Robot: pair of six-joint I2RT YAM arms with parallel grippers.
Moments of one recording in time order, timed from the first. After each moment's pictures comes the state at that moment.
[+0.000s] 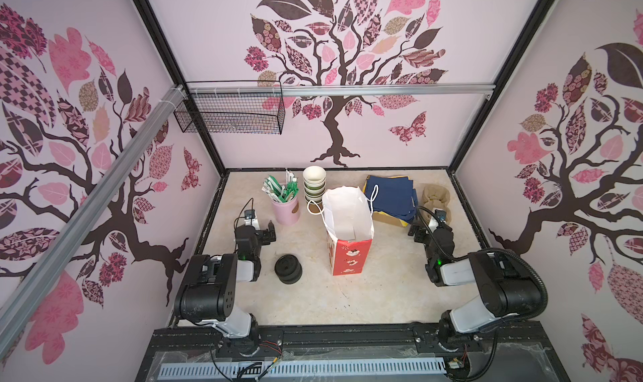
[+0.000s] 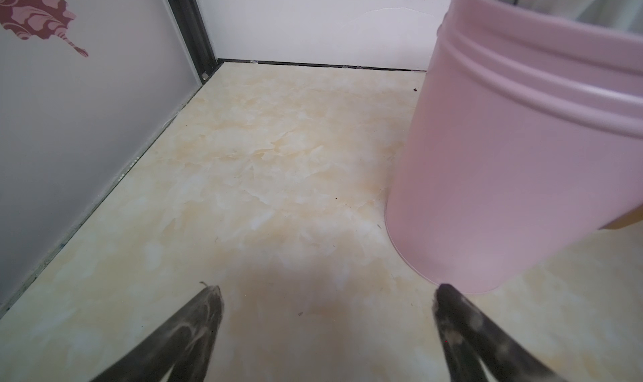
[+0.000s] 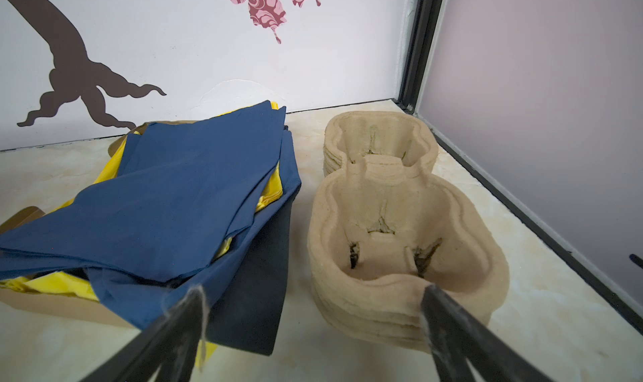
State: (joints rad) left arm 0.03 1.56 0.37 0.84 -0.09 -0.03; right arm 0.06 1.56 0.27 1.09 0.24 0.11
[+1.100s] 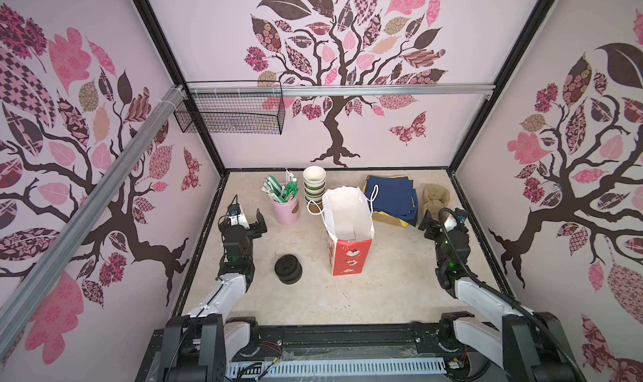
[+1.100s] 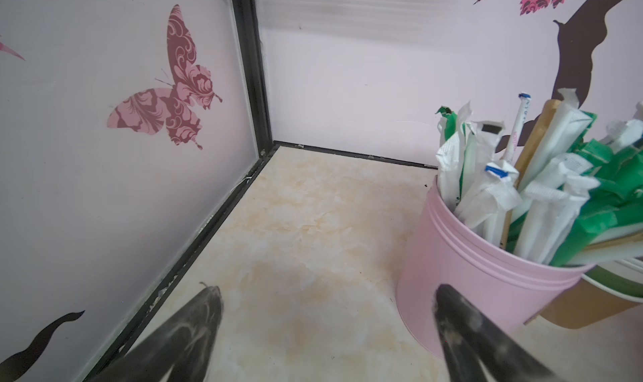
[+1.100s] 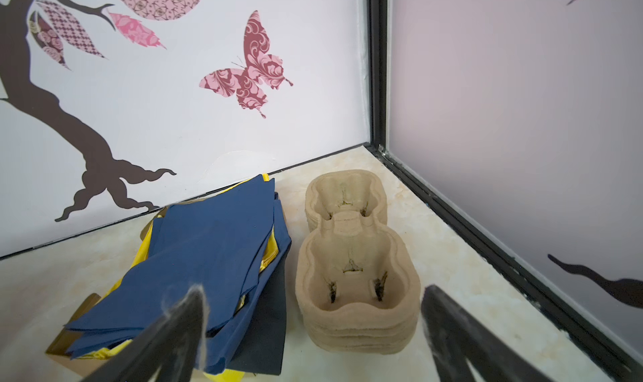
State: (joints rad) left arm 0.03 1.08 0.42 0.47 -0.22 -0.07; right arm 0.05 1.03 0.33 0.56 0.32 0.27
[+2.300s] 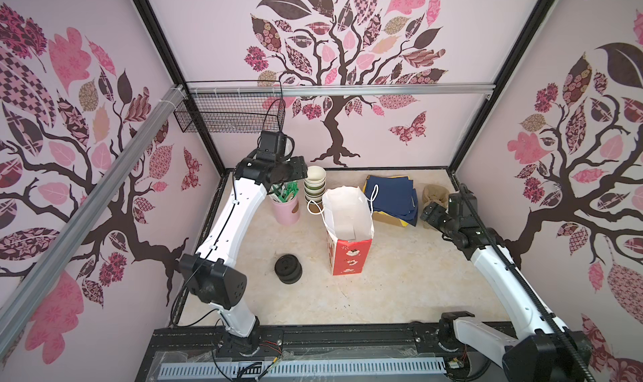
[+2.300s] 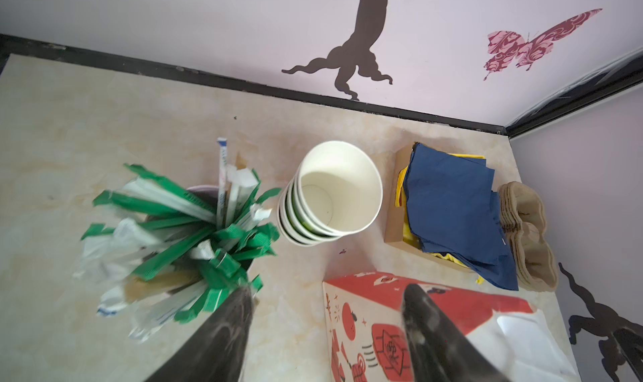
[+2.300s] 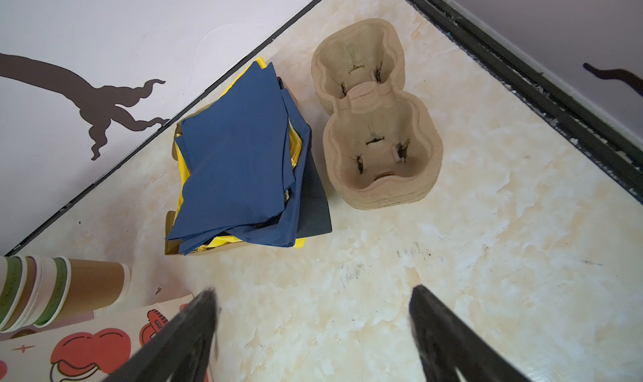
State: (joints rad) left arm -0.29 1.76 1.99 -0.95 0.04 -0.38; right arm 0.05 1.08 0.92 -0.53 0.13 0.62
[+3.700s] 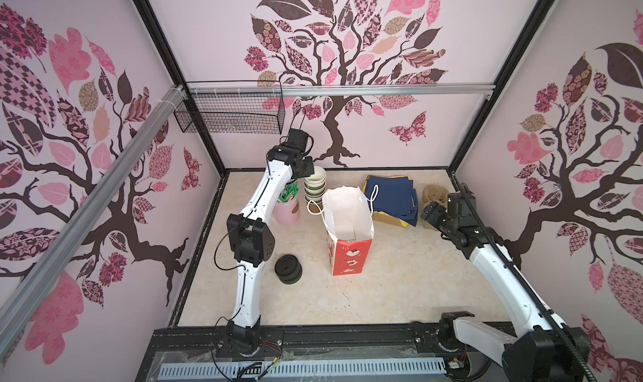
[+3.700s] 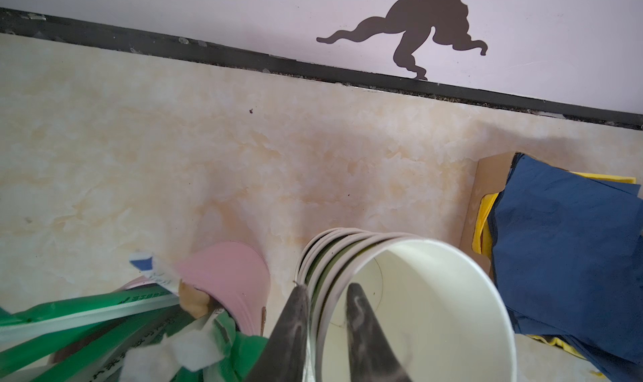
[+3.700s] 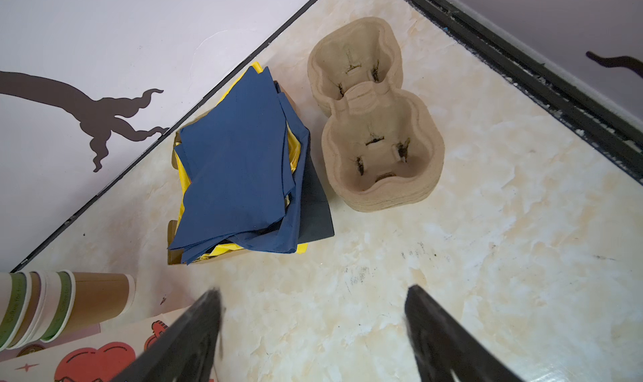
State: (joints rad) left arm -0.30 2.20 2.37 -1.07 -0.09 -0.37; right arm 0.05 1.09 0.91 -0.51 0.14 0.66
